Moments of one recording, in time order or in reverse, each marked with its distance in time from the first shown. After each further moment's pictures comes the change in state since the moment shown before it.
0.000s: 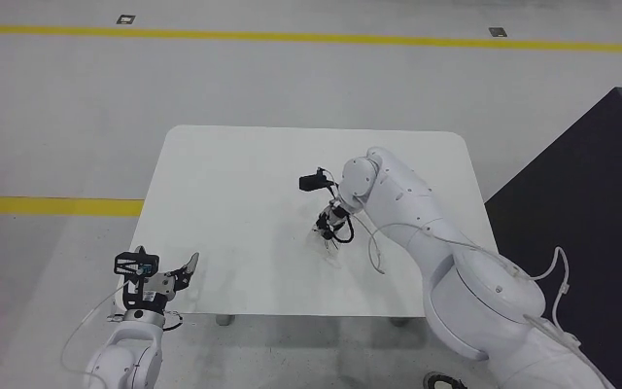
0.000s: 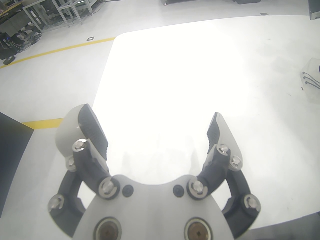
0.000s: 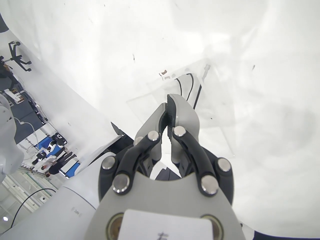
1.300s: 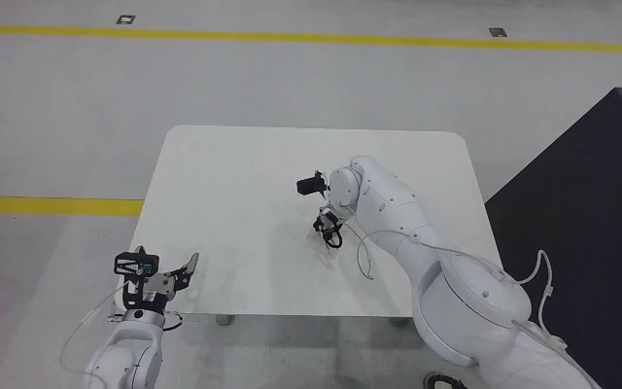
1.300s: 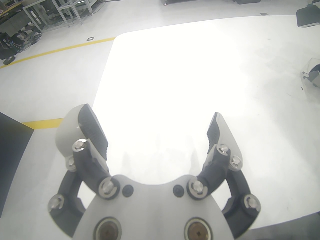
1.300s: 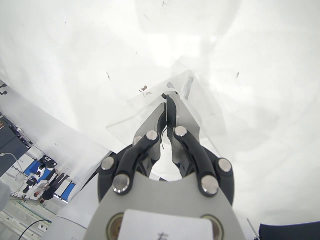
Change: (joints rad) left arm 0.000 0.000 0.000 0.000 0.000 0.000 0.000; right arm -0.019 -0.054 0.005 0.026 -0.153 0.130 -0.089
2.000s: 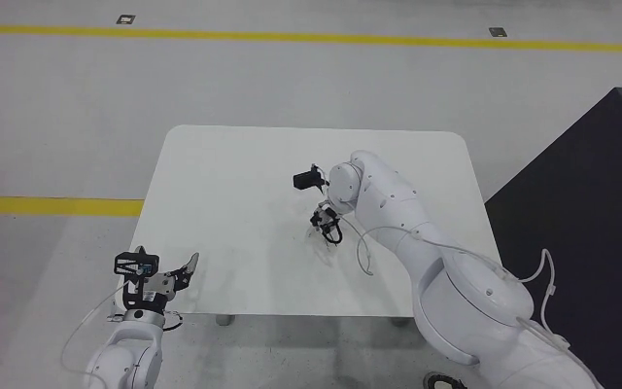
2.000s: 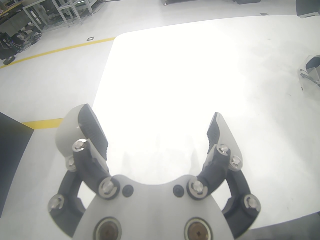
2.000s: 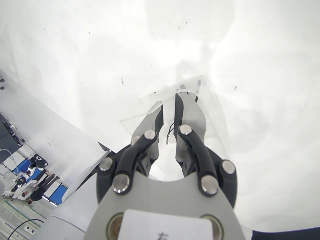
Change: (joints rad) left arm 0.000 0.000 0.000 0.000 0.000 0.000 0.000; right arm 0.014 0.002 0.032 -0.006 -0.027 -0.047 -0.020
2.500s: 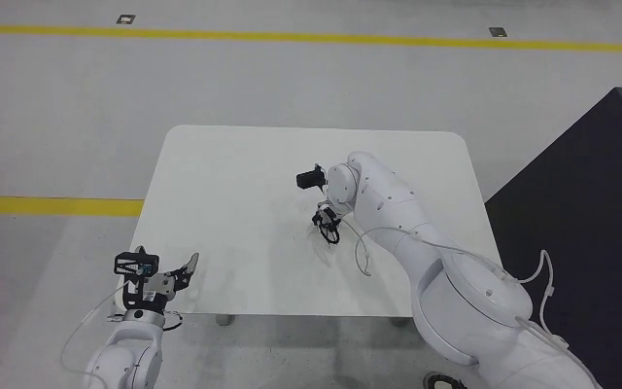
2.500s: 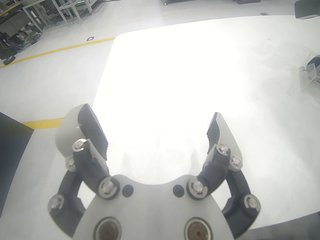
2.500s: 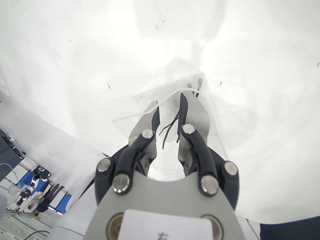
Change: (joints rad) left arm 0.000 0.000 0.000 0.000 0.000 0.000 0.000; right arm -0.006 -0.004 0.007 -0.010 -0.049 0.094 -0.007
